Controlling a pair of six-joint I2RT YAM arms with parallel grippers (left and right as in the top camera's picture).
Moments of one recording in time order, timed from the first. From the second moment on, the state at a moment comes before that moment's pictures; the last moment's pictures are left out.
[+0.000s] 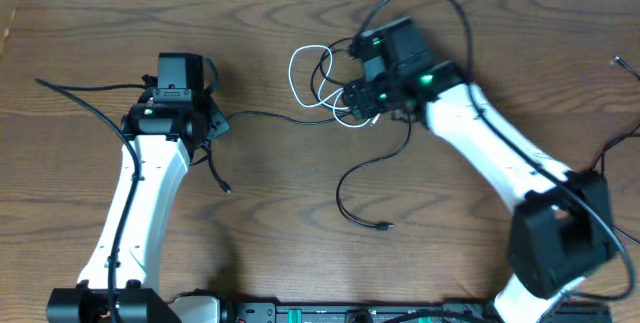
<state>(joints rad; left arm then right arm) -0.01 1.43 1.13 -0.86 -0.17 -0.54 0.50 1.85 1.43 -0.54 -0.16 0.04</state>
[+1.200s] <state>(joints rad) -0.01 1.43 1.13 -0.90 -0.14 -0.54 0.64 2.14 1.43 -0.30 0.04 0.17</state>
